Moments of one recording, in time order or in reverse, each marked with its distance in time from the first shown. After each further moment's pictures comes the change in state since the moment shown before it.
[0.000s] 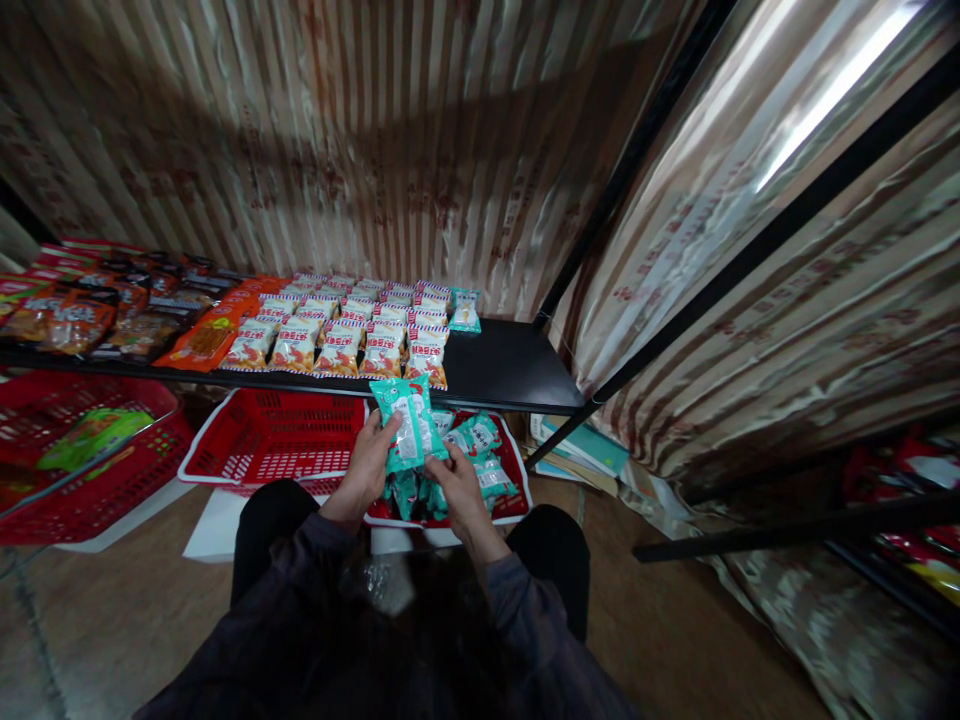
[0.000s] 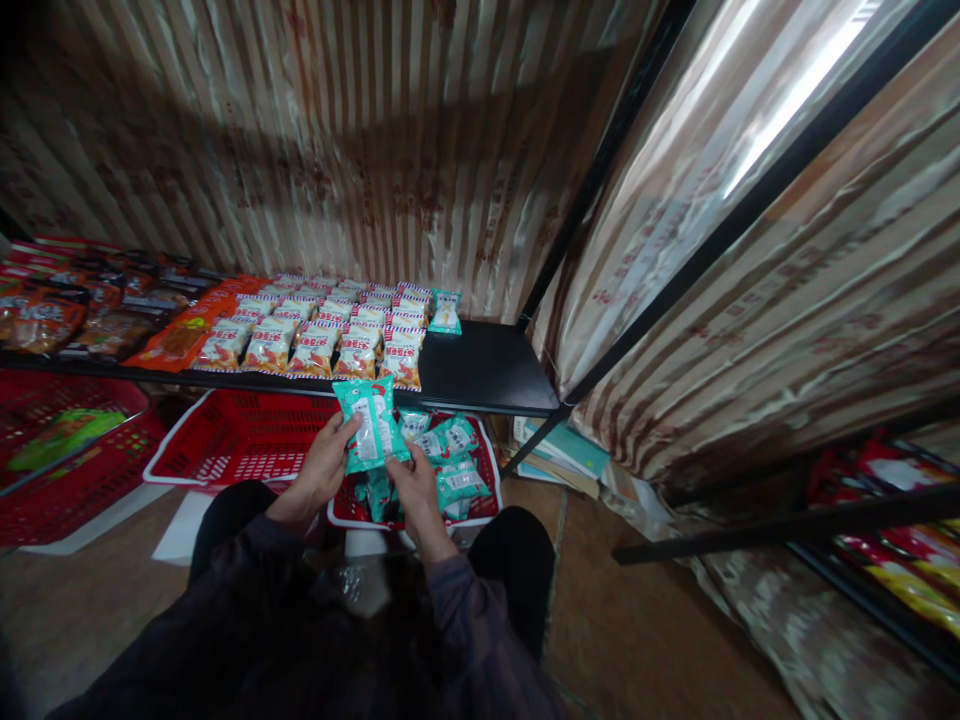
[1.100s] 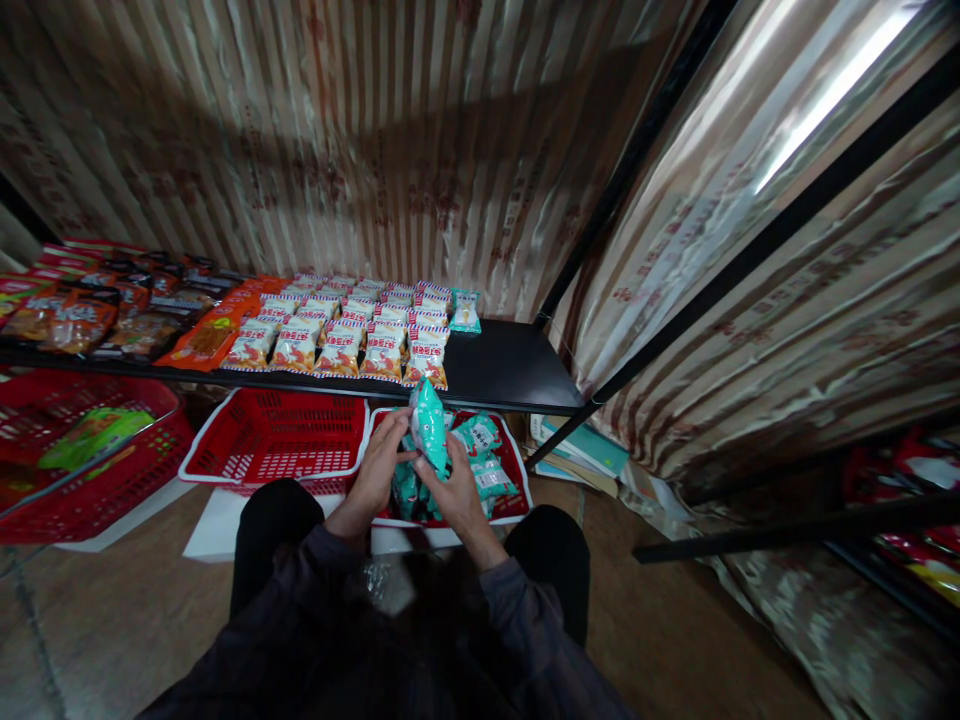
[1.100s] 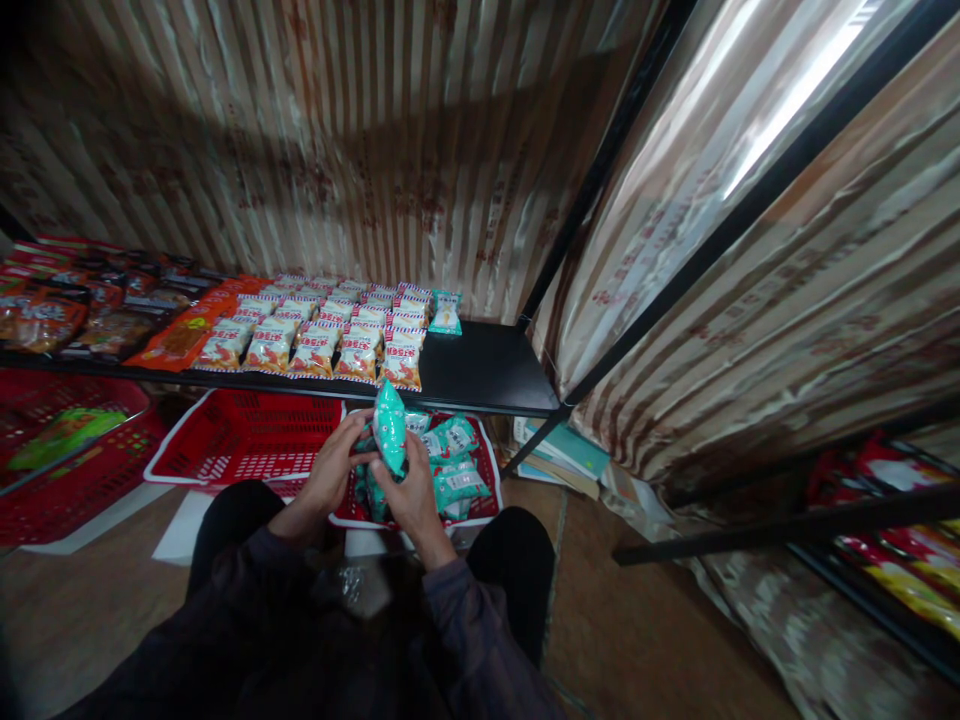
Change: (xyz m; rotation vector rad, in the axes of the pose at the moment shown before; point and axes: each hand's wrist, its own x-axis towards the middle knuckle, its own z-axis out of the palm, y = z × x) left_hand -0.015 -0.001 0.002 0.258 -0.096 0.071; right_hand -0.001 0.002 -0.007 -0.377 -0.048 -0.468
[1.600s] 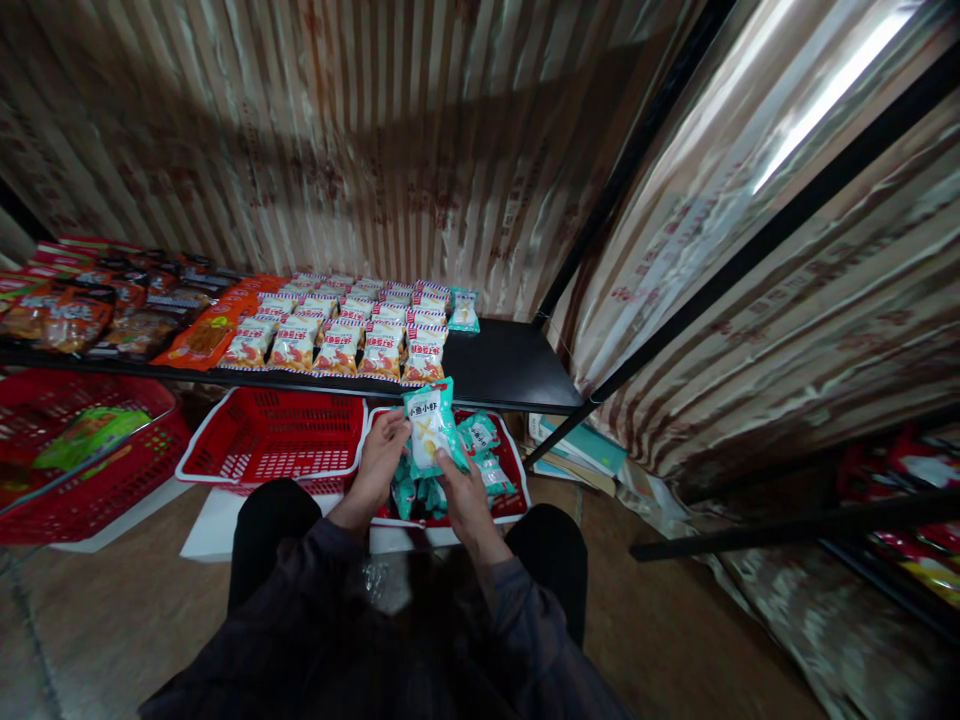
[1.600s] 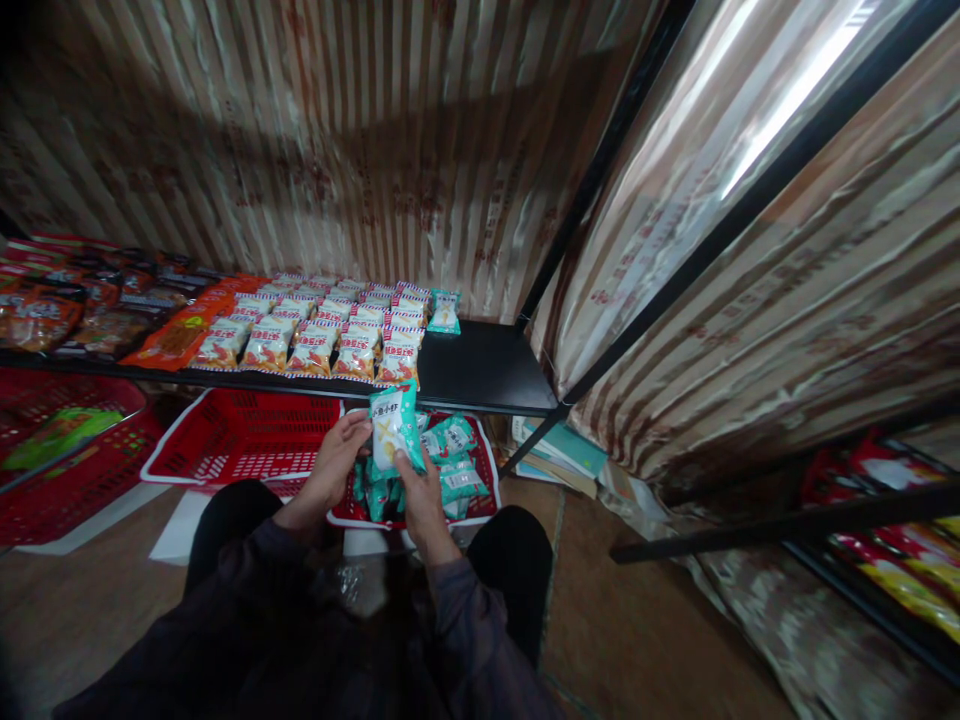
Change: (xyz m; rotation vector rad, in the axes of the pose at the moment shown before) left_hand 0.013 -0.010 0.003 0.030 0.175 -0.022; right_hand -0.003 -0.012 0.002 0.807 0.150 0.571
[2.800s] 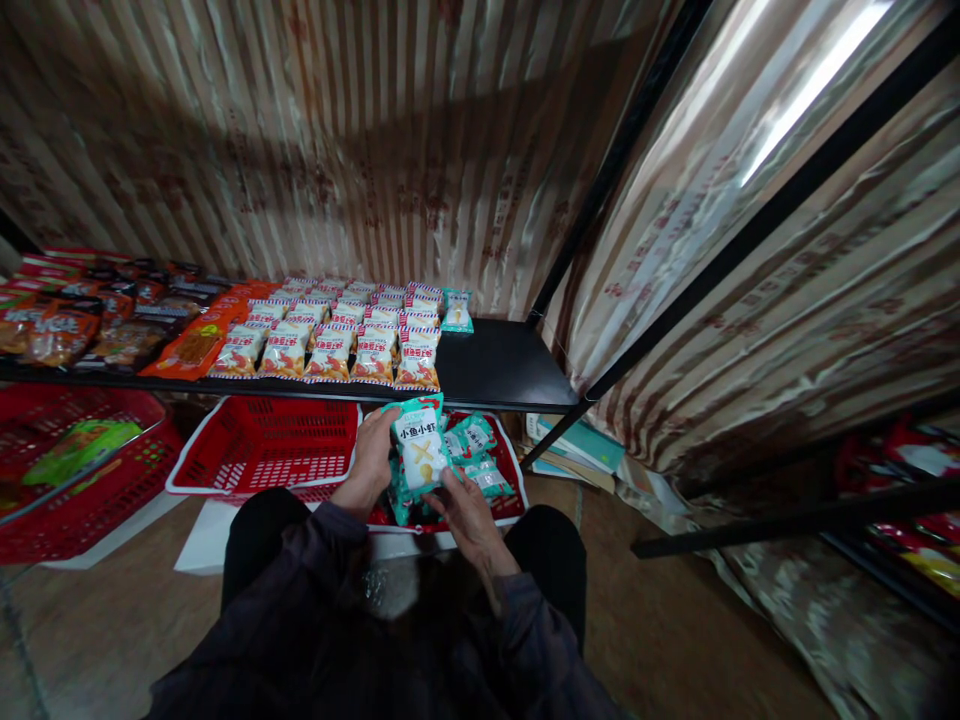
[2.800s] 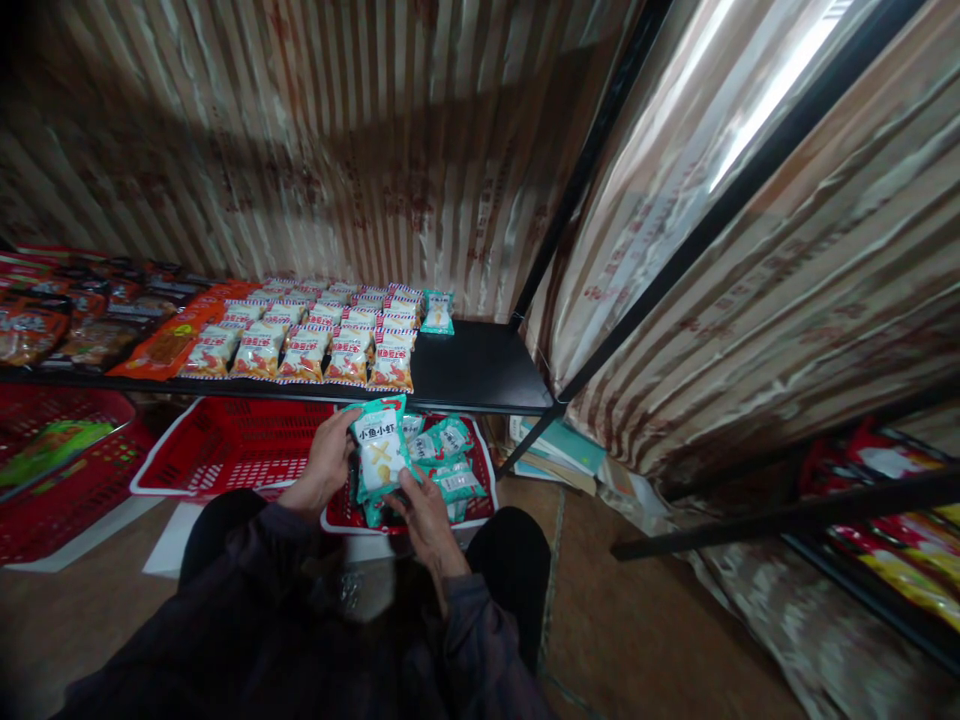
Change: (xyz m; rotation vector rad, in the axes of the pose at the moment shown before) left_hand 0.020 0.005 0.013 -0.170 0.124 -0.038; right_hand -0.006 0.001 -0.033 0.051 -0.095 0.186
